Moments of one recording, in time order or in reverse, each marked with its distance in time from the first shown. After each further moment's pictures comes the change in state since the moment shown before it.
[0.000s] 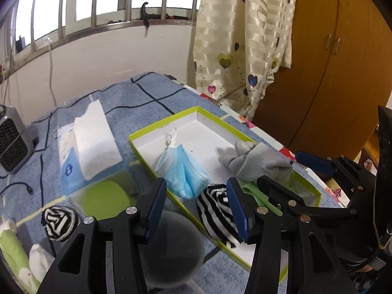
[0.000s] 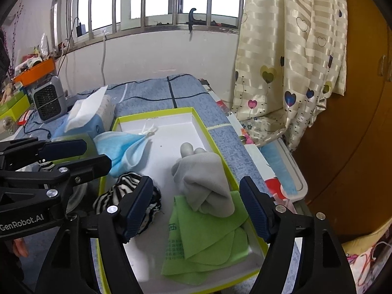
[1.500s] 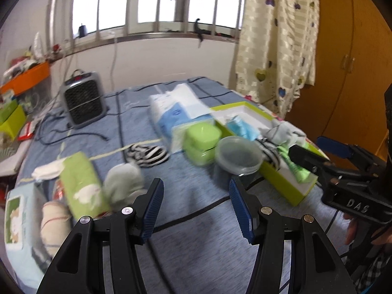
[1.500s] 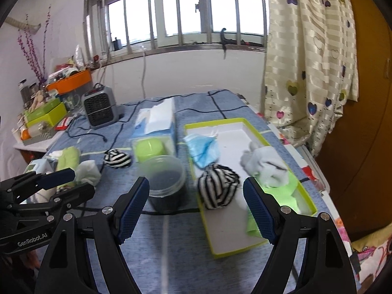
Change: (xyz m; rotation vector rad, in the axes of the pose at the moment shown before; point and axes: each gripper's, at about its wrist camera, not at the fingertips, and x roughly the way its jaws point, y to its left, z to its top) left arm -0.119 0.063 -0.097 -0.125 -0.087 0.170; right arm -0.072 0.076 -0.023 0.003 -0.085 0.148
